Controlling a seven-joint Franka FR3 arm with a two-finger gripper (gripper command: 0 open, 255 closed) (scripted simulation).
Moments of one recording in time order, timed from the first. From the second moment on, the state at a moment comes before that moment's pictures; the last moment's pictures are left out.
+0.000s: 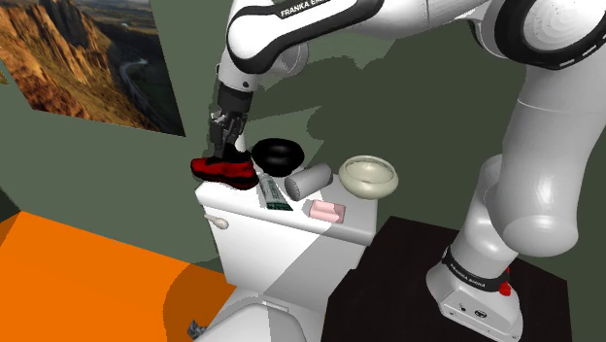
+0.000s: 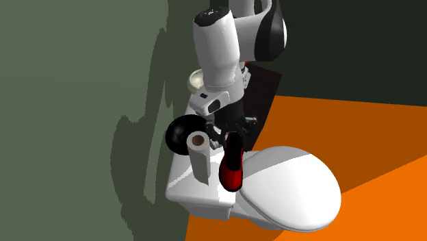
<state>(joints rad) 0.30 0.15 0.05 -1.83 0.28 2.19 -0.23</state>
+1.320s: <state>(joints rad) 0.30 0.12 0.04 -1.59 0.25 1.93 -0.16</state>
